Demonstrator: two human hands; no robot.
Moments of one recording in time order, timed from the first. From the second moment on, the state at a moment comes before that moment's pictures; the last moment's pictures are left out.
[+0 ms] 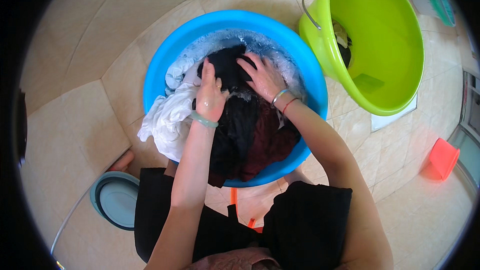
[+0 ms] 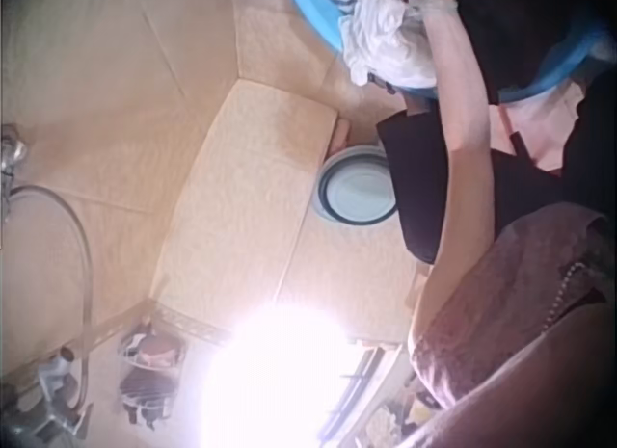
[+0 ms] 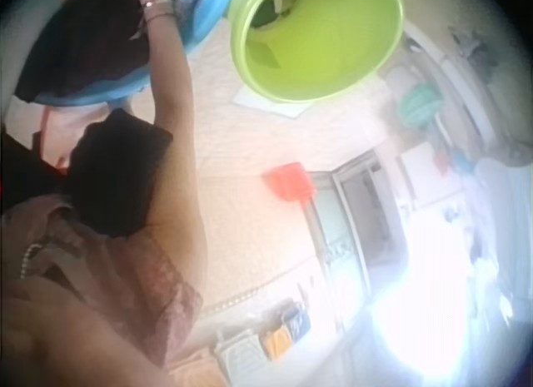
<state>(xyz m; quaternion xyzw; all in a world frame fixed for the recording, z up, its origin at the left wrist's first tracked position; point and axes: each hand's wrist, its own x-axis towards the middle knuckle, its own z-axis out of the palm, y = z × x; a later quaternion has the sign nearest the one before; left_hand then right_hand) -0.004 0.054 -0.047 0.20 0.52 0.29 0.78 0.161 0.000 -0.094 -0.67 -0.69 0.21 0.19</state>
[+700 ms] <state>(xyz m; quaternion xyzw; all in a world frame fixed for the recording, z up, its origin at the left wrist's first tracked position) -0.008 0.070 -0.050 -0.09 0.06 0.29 0.95 0.069 -0.015 0.056 -0.53 -0.73 0.15 0.40</state>
